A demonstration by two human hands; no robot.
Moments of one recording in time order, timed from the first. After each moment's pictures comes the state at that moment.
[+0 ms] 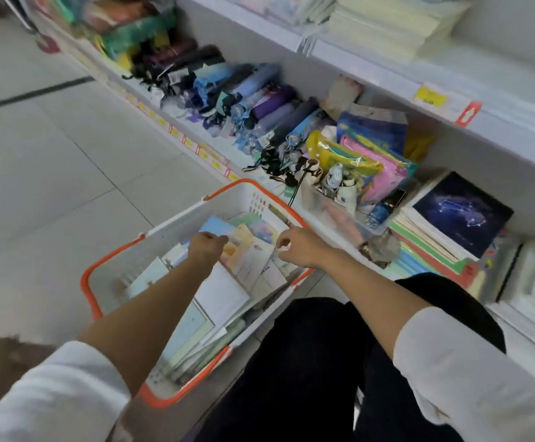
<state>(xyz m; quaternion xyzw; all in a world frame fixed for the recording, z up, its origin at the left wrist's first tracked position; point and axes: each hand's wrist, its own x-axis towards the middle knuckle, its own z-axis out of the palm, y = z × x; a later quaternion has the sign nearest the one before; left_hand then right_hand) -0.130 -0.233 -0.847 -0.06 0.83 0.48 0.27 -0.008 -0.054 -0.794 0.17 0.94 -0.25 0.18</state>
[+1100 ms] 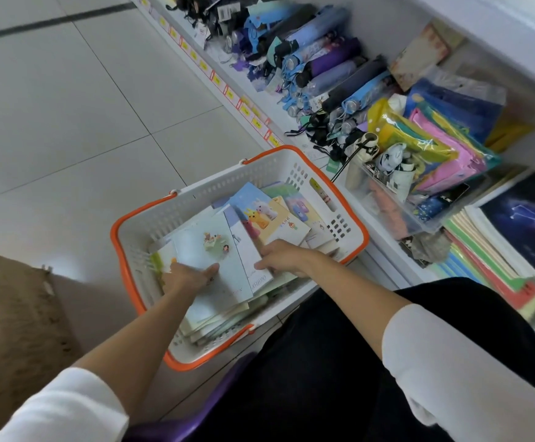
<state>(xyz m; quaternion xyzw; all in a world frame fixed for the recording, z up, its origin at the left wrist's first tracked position) -0.101 -0.353 -0.948 -0.23 0.88 0.29 0.31 -0.053 -0.143 -0.873 0.24 0.78 -0.44 0.36</state>
